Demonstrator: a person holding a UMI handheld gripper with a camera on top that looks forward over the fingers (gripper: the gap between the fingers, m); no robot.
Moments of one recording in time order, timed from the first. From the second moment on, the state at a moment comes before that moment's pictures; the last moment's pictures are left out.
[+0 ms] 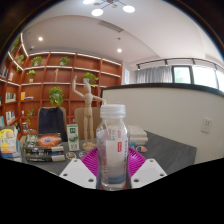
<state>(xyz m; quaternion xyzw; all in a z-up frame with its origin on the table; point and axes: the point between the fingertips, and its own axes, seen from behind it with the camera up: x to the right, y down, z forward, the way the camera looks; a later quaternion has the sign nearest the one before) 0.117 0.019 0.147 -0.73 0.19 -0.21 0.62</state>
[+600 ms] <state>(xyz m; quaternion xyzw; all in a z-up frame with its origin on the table) 0.128 0.029 0.087 -0.74 0.20 -0.16 0.62</state>
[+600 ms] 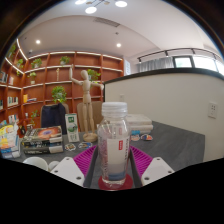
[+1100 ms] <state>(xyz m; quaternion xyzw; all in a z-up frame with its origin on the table) 0.024 -0.088 0.142 -0.75 0.11 -0.10 0.65</state>
